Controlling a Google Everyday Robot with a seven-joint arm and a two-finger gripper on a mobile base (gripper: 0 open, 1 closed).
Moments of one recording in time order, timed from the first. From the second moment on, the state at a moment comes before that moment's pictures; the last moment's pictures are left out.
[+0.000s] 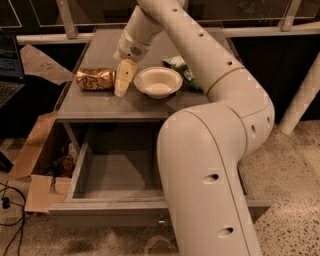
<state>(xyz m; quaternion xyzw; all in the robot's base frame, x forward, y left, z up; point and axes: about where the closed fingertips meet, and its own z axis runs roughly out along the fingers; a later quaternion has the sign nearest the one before) 0.727 0.111 0.861 -0.72 0.63 0.17 0.23</state>
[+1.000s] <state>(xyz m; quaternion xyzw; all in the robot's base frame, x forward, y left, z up) 0.726 0.121 0.880 -0.67 0.66 0.25 0.26</state>
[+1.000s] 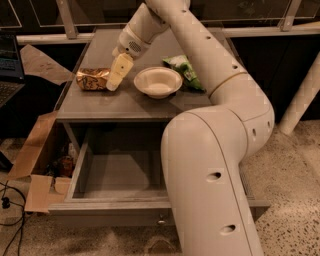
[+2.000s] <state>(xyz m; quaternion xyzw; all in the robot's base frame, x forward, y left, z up) 0.721 0.132 0.858 -0.68 0.66 0.22 0.23</state>
